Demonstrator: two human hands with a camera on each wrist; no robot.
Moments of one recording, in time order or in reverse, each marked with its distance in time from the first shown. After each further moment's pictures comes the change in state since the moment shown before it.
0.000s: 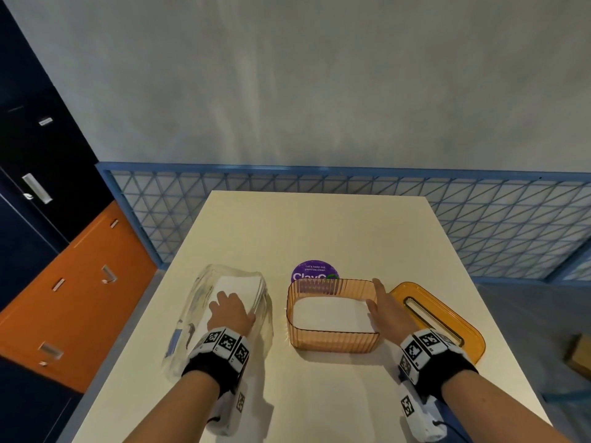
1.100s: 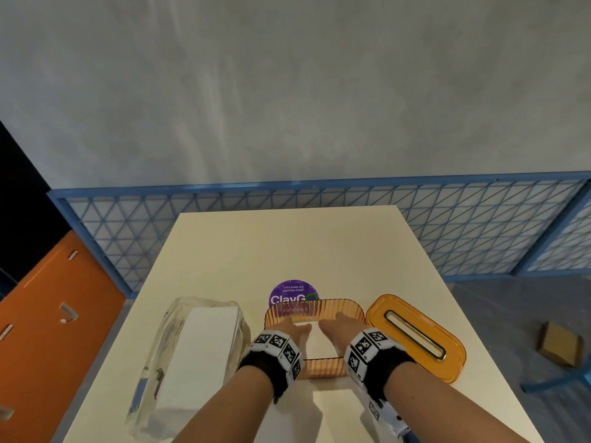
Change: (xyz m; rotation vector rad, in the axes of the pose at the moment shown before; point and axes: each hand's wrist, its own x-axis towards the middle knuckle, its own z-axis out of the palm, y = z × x) left_hand 0.018 0.112 0.043 0.282 -0.343 0.554; right_hand 0.007 -0.050 -0.008 -0.600 -0.370 -0.122
